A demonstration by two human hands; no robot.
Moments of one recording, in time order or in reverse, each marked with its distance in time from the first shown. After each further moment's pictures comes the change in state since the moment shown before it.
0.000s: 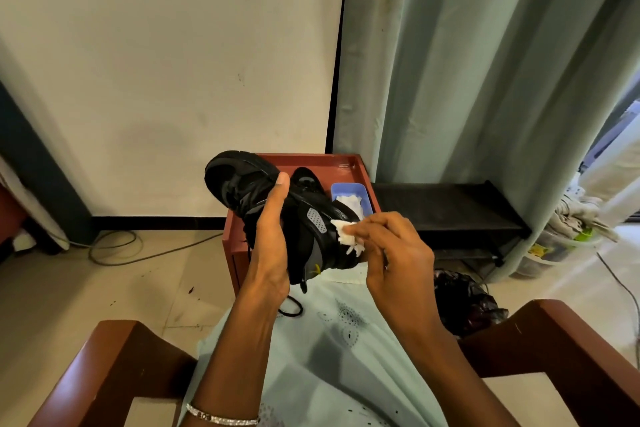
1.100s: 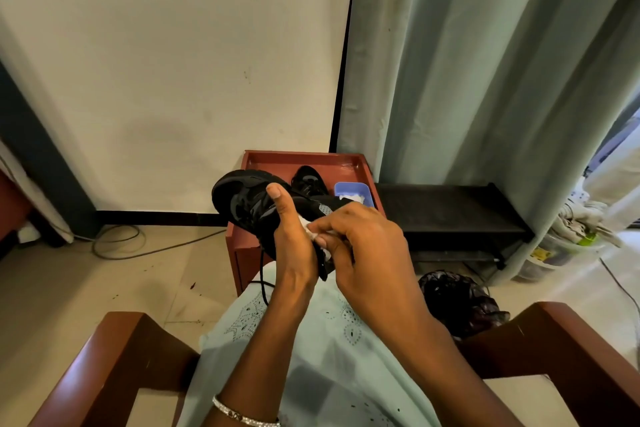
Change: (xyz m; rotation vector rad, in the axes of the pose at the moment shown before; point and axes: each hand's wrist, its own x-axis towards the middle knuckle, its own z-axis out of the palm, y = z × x) left_hand -0.007 -0.017 0.020 0.088 0.110 0.198; right_hand 0.048 -0.074 -0.016 -0.082 -0.583 0.048
